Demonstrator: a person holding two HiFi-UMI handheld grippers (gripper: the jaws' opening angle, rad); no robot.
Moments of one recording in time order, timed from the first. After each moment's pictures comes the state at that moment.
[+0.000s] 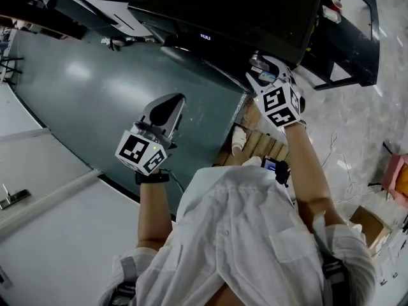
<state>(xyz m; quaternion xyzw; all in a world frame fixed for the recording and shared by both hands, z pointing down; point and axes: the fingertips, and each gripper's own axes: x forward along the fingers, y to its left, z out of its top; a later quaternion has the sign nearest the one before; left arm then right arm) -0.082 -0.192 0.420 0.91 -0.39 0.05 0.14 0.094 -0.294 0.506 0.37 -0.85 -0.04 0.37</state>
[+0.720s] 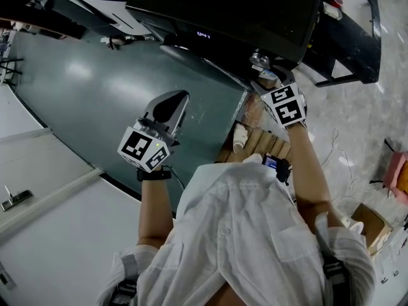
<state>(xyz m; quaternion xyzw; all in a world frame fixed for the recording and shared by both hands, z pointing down) -0.071 -0.201 0.424 0.91 -0.38 0.06 0.14 0.124 -0.277 0.548 0.39 -0.83 0.13 0.38</state>
